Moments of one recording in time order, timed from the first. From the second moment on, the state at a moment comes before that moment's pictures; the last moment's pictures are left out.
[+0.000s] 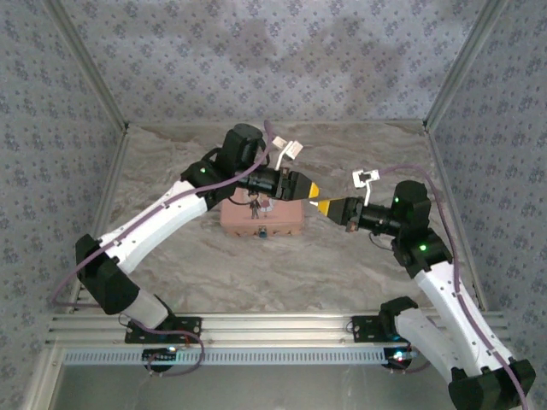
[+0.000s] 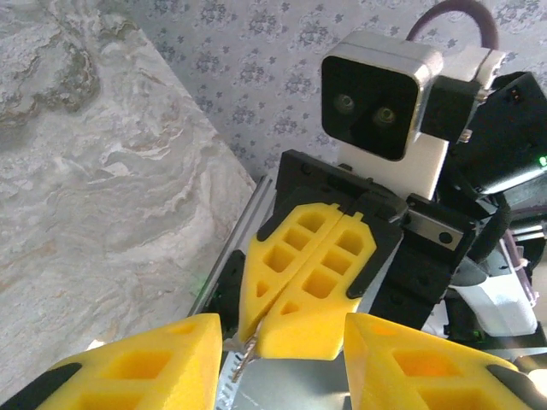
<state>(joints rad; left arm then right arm) -0.79 1.53 1.51 -0.45 0.80 -0.67 0.30 0.77 0.76 -0.19 -0.86 0.67</state>
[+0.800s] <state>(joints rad) -0.81 1.53 1.50 -0.37 0.80 -0.73 0.30 0.72 0.71 -0.02 -0.80 0.77</state>
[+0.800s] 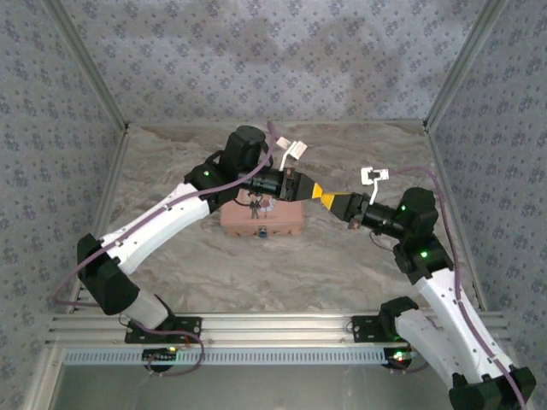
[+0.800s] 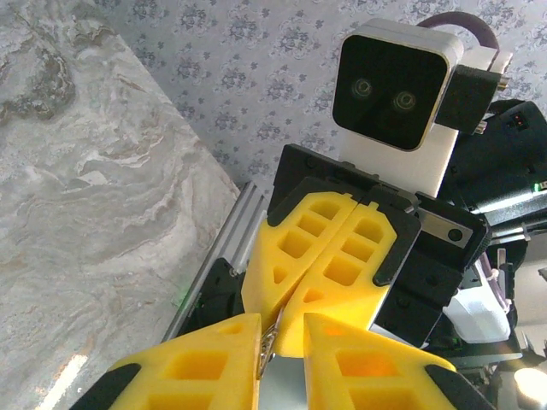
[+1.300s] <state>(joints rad) -0.82 1.53 1.50 -0.38 0.79 -0.71 0.29 0.71 0.69 -0.01 -0.78 0.80</state>
